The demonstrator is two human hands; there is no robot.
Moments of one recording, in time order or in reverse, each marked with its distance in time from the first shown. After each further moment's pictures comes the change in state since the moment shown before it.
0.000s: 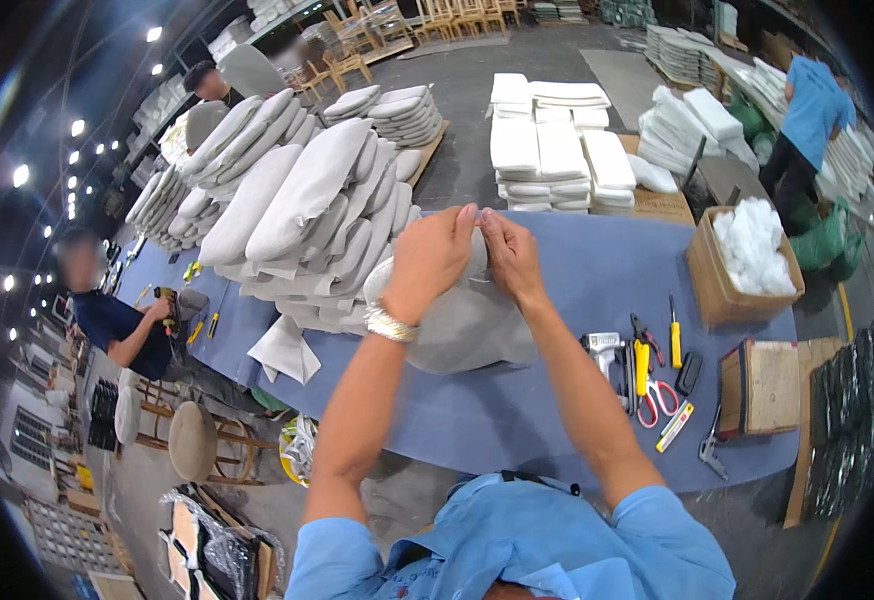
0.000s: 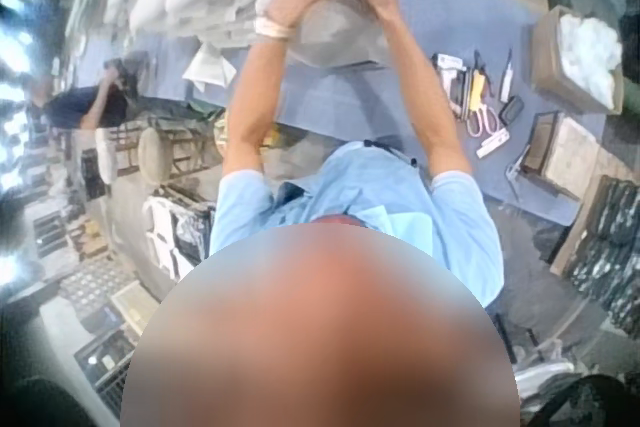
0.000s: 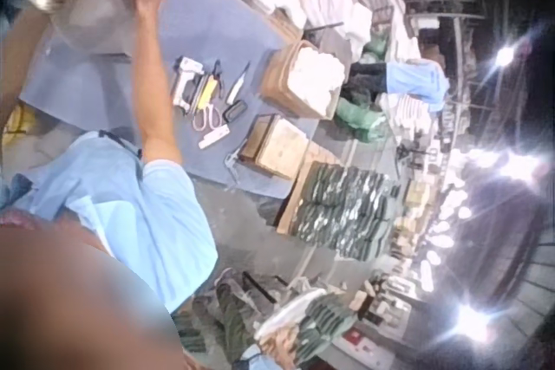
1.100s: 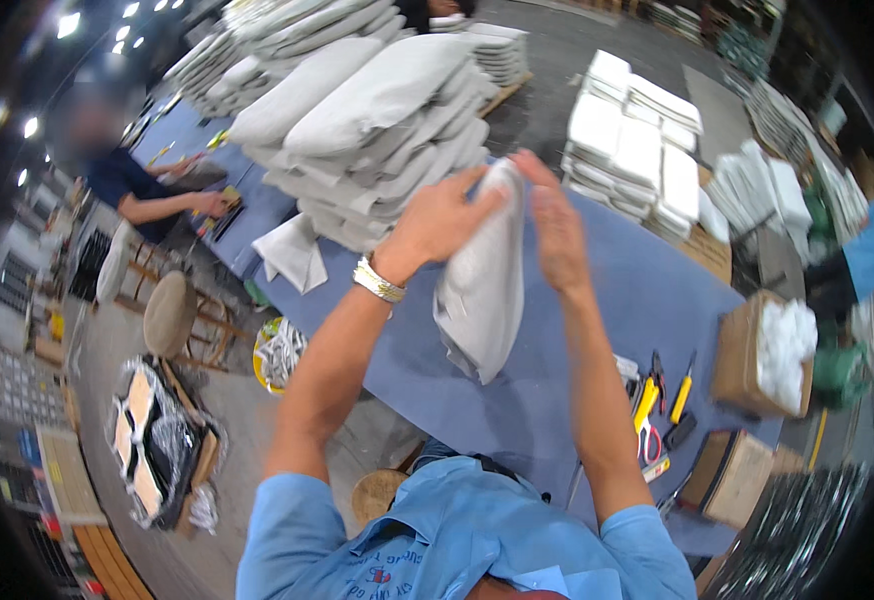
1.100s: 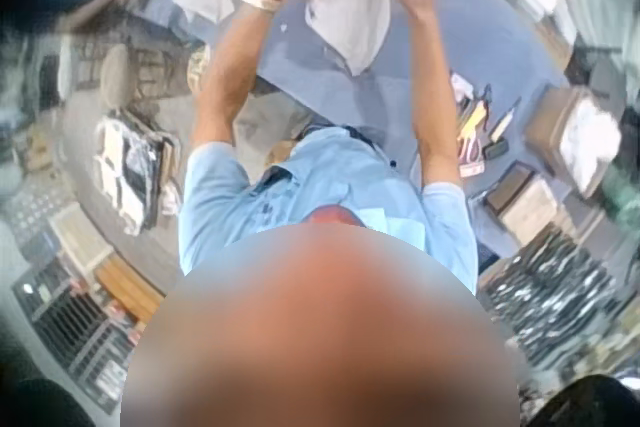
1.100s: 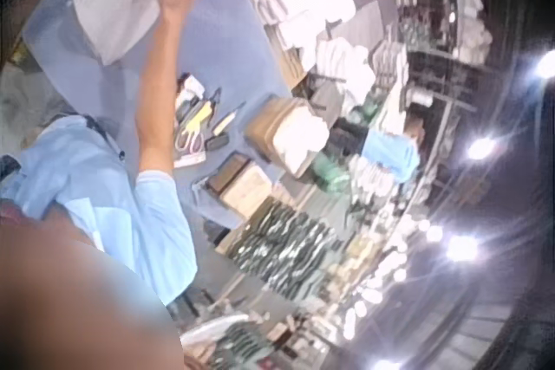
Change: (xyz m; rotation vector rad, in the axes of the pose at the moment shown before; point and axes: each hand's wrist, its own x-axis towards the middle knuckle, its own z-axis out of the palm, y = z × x) left_hand -0.035 -0.103 -0.022 -0.200 -0.049 -0.277; right_hand 0.024 0.001 0.057 0.168 -0.338 -0.262
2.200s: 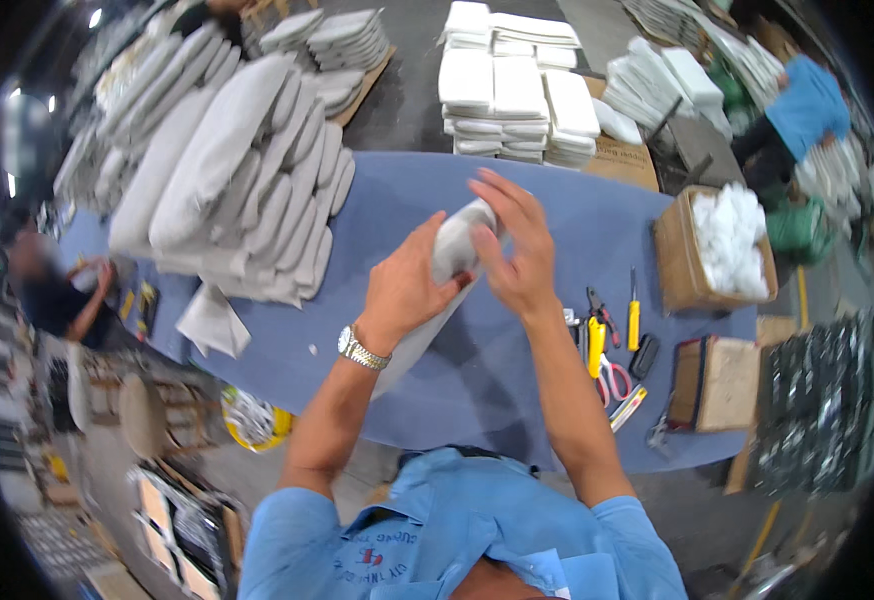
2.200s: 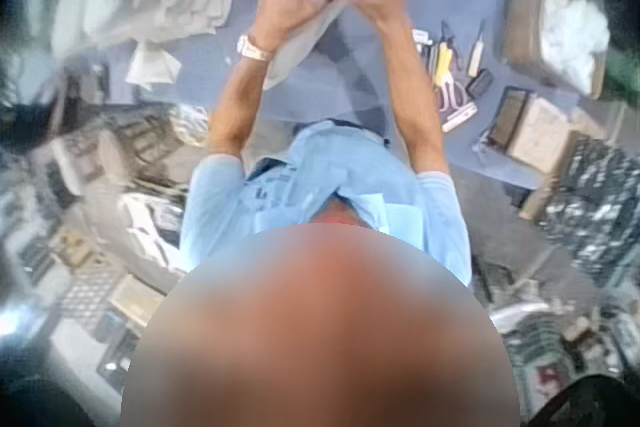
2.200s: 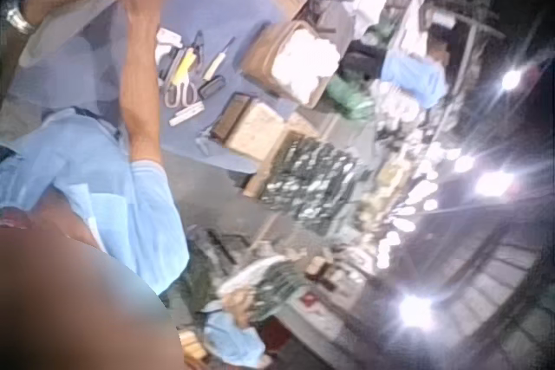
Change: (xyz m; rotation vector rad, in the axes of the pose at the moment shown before) left_hand -0.015 0.050 0.133 0.020 -0.054 0.227; right_hand -0.057 -0.023 -0.101 -0.603 0.331 -0.170
